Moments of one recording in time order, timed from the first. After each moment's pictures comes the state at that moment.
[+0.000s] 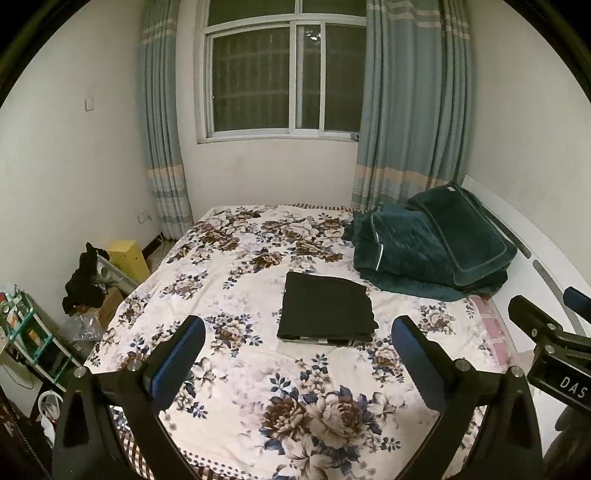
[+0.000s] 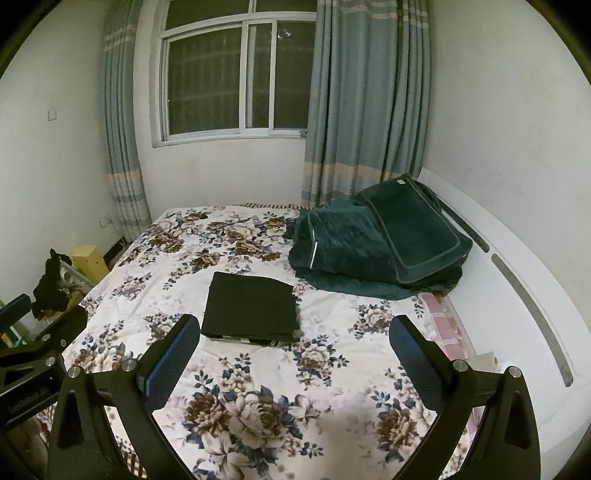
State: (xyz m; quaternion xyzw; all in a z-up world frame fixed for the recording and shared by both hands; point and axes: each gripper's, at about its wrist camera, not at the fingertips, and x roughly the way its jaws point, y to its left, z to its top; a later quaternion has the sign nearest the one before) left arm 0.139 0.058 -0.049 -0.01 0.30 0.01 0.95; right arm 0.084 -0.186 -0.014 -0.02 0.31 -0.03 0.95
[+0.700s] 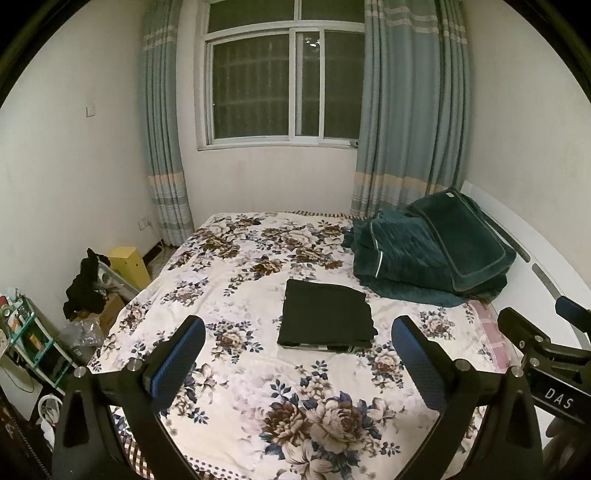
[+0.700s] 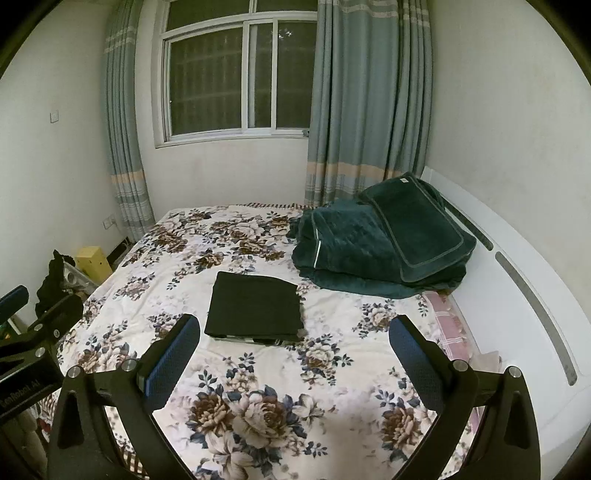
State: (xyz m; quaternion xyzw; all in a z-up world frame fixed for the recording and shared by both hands) left arm 0.144 0.057 -0.040 -0.01 0.29 0.01 0.96; right arm 0.096 -0.184 -0.015 -0.02 0.31 -0.03 0.95
